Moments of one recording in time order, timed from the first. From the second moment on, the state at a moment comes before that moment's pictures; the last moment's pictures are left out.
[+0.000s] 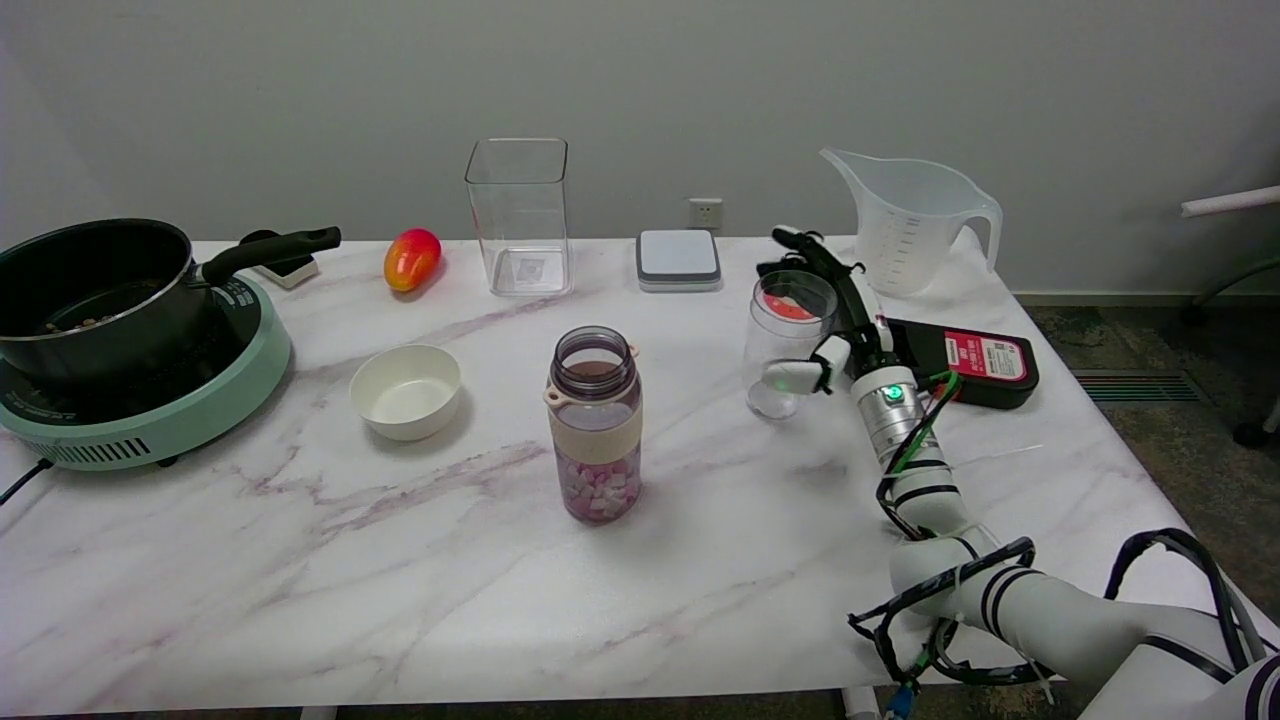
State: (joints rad) arm 0.37 -1.22 -2.00 0.50 0.69 1.03 1.41
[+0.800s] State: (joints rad) arm 0.32 -1.18 -1.99 0.54 0.70 1.07 1.42
